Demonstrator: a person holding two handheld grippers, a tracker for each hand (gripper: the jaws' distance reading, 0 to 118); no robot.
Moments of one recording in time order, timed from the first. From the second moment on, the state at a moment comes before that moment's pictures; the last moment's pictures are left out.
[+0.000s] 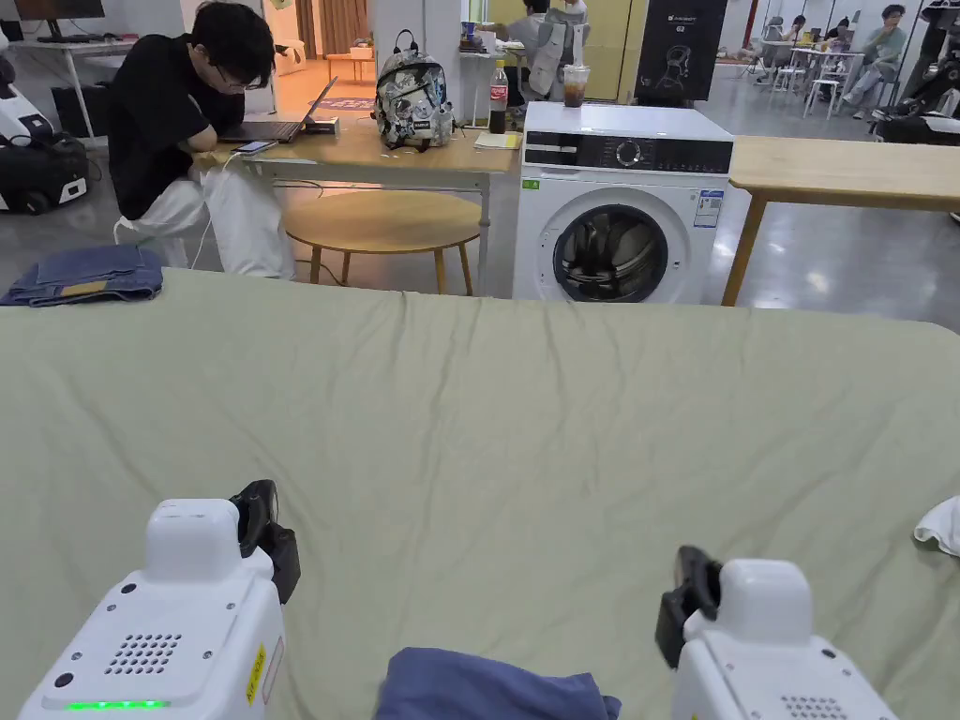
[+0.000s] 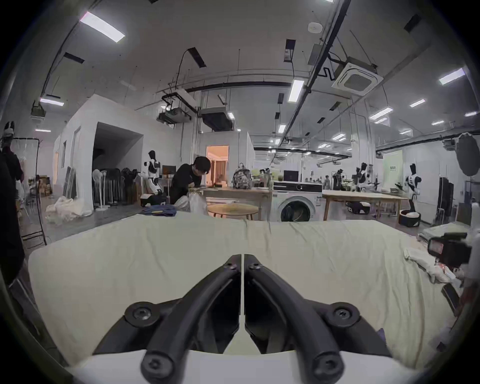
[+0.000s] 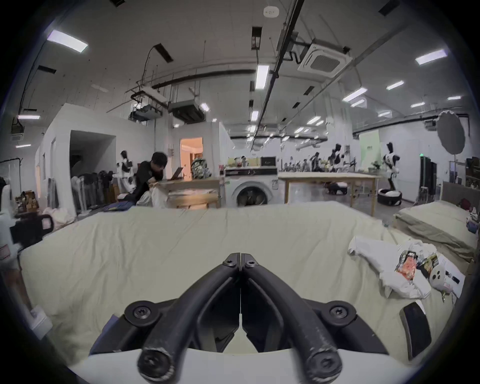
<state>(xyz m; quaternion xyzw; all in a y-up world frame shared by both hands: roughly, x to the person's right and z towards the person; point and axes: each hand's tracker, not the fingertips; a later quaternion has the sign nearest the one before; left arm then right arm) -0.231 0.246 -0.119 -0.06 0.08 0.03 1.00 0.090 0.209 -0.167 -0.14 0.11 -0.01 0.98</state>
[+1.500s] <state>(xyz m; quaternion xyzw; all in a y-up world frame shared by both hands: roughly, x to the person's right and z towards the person) -0.285 0.075 -0.214 -0.49 -0.31 0.44 0.69 0.049 0.100 -0.187 -0.39 0.15 0.05 0.91</state>
